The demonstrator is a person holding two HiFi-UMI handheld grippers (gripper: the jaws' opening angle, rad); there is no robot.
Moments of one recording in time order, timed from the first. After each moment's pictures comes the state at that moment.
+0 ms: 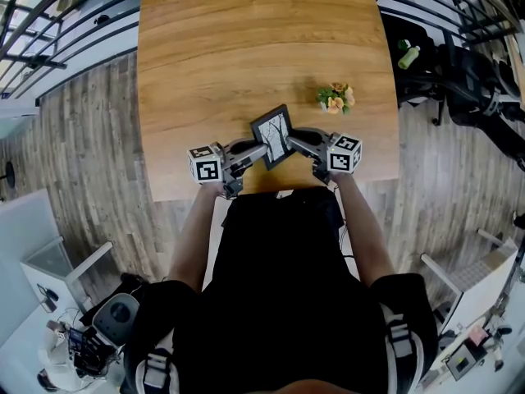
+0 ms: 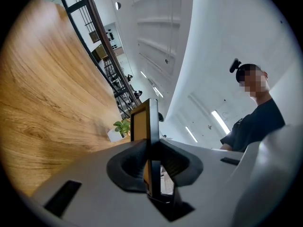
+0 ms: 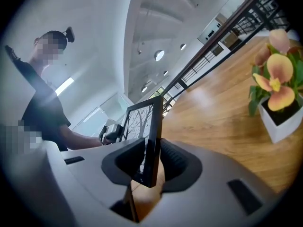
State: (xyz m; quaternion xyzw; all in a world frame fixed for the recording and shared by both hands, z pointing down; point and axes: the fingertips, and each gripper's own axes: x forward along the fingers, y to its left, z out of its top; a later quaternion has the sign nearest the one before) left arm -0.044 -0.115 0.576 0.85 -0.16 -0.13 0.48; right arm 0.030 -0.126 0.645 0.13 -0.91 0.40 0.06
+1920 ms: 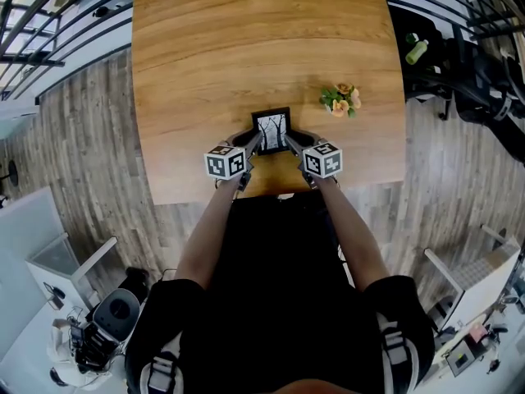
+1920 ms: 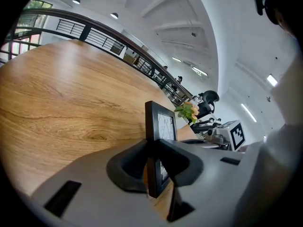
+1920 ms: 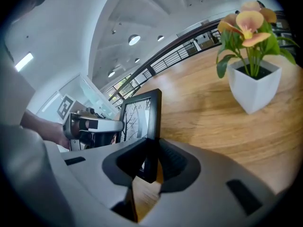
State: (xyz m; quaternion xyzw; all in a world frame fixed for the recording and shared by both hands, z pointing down) left arm -0.065 -0.153 0.707 0.79 -0.41 0.10 0.44; right arm 0.030 -0.135 0.745 0.30 -0.84 0.40 0.21
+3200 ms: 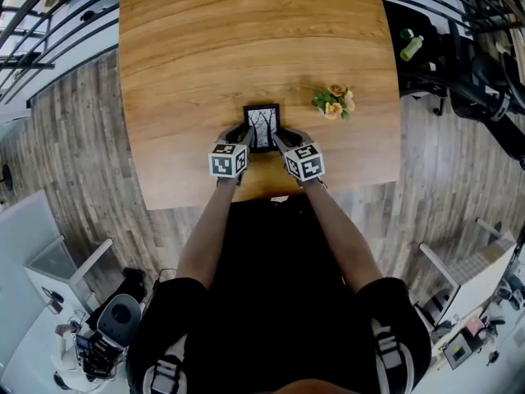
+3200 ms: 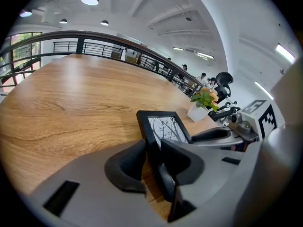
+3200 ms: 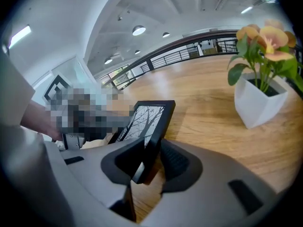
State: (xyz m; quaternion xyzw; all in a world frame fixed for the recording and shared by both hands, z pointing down) left arm -0.075 -0.180 0.741 0.77 -0.47 0.19 0.38; right arm 0.020 -0.151 0.762 0.34 -0.83 0.33 0.28
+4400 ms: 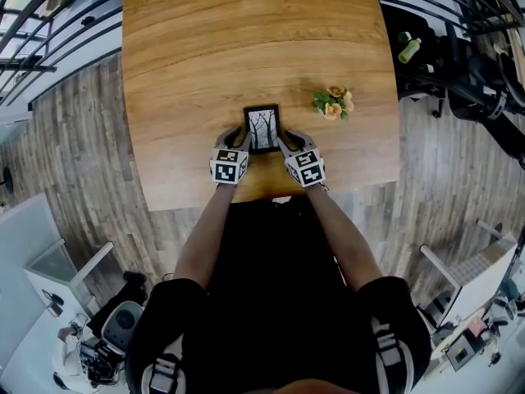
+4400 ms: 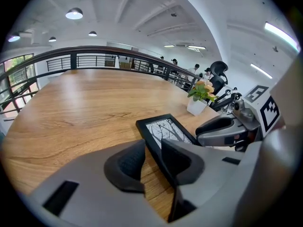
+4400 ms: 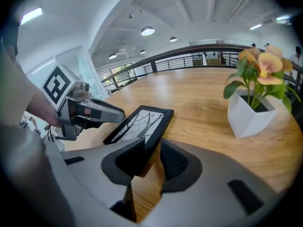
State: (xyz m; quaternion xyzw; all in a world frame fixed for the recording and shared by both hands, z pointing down) left arm -0.083 -0.174 0.735 0.79 -0.48 0.23 0.30; right arm 0.030 -0.148 0.755 0.36 -0.84 0.26 0.31
